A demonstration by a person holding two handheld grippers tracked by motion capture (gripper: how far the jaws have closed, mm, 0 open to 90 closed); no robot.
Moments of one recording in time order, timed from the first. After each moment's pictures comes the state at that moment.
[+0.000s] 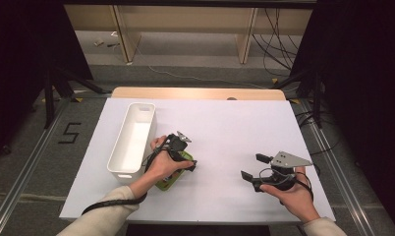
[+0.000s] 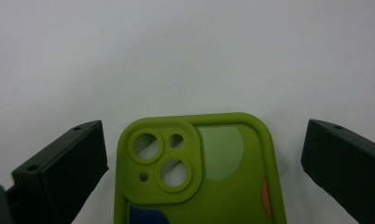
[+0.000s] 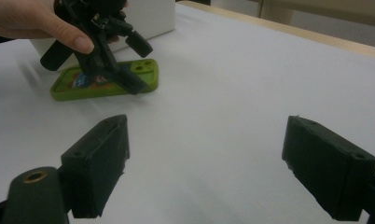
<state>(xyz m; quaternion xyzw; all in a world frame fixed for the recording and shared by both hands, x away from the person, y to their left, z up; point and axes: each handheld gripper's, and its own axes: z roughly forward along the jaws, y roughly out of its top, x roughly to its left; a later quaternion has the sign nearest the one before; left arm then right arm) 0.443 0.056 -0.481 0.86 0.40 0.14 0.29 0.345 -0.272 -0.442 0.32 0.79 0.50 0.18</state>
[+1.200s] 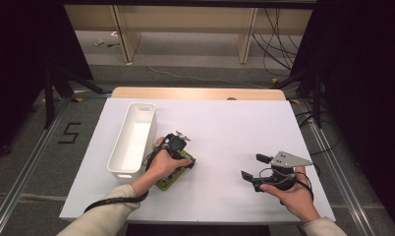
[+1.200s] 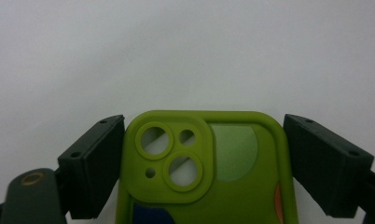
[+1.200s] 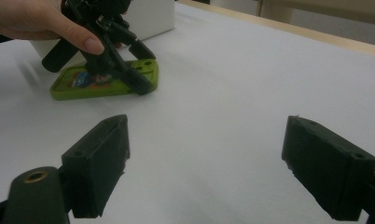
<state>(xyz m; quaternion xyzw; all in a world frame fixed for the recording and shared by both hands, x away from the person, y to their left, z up) 0.448 0.058 -0.485 0.85 0.42 0.12 0.28 0.345 -0.272 -0.442 0.33 0.79 0.50 0.17</state>
